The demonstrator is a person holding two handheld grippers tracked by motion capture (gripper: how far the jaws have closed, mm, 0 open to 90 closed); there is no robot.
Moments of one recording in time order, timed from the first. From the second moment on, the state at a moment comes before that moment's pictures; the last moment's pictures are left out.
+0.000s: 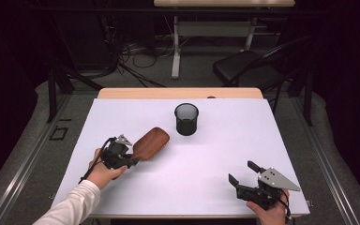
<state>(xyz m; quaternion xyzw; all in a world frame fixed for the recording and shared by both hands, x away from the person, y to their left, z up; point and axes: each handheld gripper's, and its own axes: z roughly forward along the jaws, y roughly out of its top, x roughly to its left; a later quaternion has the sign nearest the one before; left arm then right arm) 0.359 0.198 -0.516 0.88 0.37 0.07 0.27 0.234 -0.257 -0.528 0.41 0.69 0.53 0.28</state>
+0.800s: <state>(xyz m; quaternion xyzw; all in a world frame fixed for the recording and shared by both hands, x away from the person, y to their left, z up) 0.356 0.199 -0.487 0.87 0.37 0.09 0.32 0.235 -0.259 -0.527 0.41 0.69 0.52 0.28</state>
